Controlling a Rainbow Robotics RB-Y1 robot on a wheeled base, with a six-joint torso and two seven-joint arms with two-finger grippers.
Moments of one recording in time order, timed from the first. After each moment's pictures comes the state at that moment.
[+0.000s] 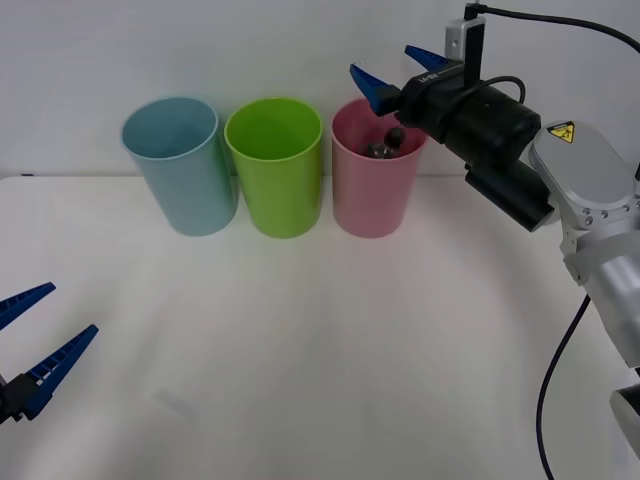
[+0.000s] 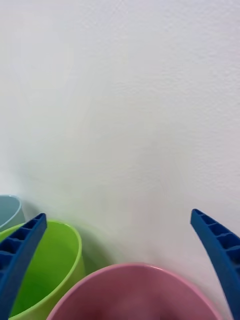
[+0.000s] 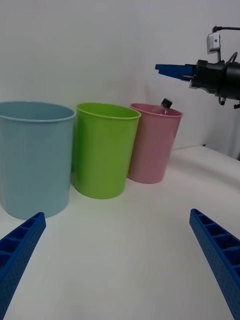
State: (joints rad) right arm -0.72 -0.42 0.17 -1.23 1.29 -0.40 -0.33; left arm 0.35 0.40 0.52 -1.66 -0.96 -1.22 0.00
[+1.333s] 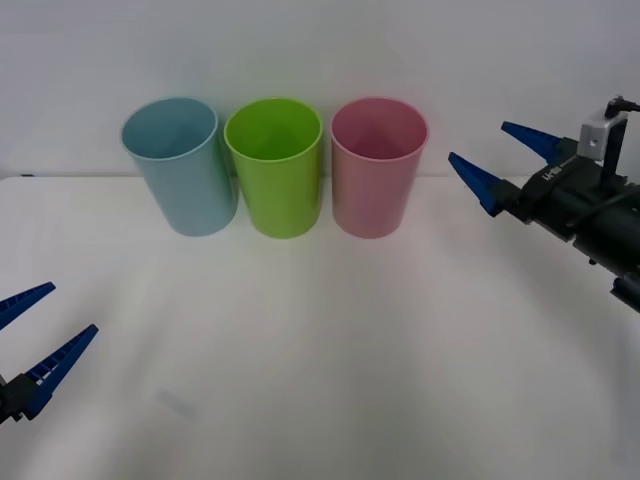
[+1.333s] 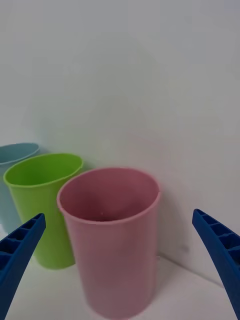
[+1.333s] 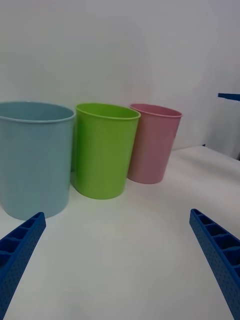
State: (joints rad) right arm -0.11 -0.65 -0.06 -1.73 1.16 -0.59 -0.29; left arm 0.35 0.40 0.52 -1.66 -0.96 -1.22 0.00
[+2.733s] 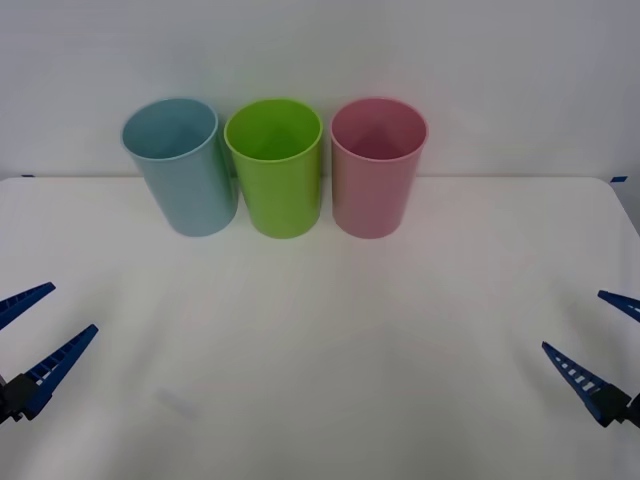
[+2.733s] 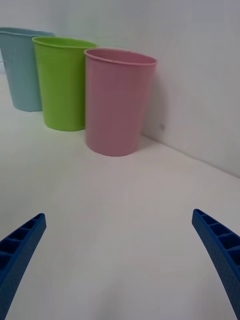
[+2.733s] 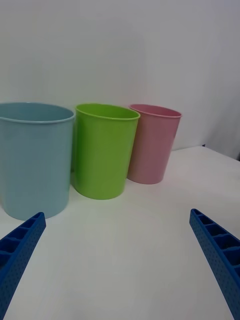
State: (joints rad) right arm 0.50 -0.58 -0.31 -1.78 0.94 -0.89 0.28; left arm 0.35 0.40 0.52 -1.66 -0.96 -1.22 0.00
